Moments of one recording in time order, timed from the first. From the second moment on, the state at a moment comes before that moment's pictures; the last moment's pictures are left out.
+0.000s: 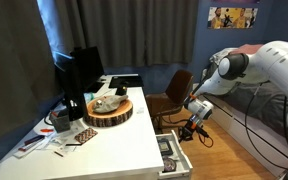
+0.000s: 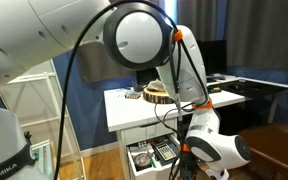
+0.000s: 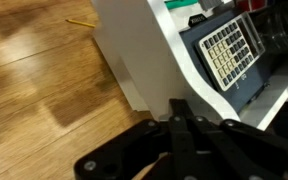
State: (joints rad) arm -0.48 1.22 0.13 -1.54 0.76 2.33 -0.33
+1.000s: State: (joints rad) arm -0.43 1.34 0.24 -1.54 0.94 2.39 -0.44
